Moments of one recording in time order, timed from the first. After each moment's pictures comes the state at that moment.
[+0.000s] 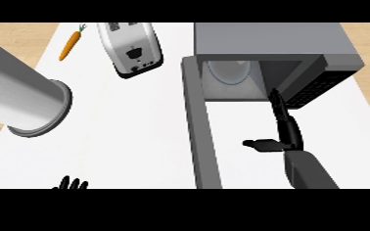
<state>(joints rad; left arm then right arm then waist) 0.74 0.23 -0.28 -1.97 0.21 -0.14 -0.55 -0.47 -0.15 -0.17 -0.33 0.04 0.01 -1.03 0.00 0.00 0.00</state>
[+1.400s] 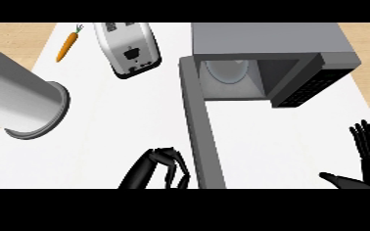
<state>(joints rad) 0.10 0.04 -0.49 -1.52 -0.16 -0.05 -0.22 -0.07 -0.43 -0.26 -0.68 -0.18 0.26 -0.94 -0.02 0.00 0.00</state>
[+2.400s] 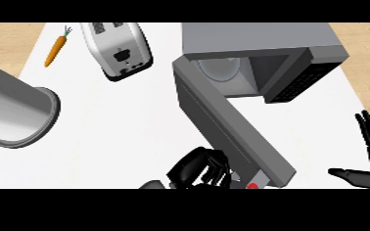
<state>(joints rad) -0.32 0.02 -0.88 -1.10 0.07 0.15 -0.20 -0.07 -0.50 -0.19 -0.80 -0.24 0.35 -0.89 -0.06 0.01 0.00</state>
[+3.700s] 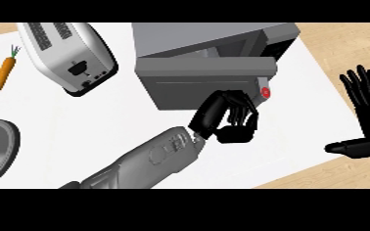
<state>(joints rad) -0.84 0.00 -0.93 -0.95 0.47 0.51 -0.24 -0.19 -0.54 -0.09 -1.07 -0.36 0.43 -0.71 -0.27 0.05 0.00</state>
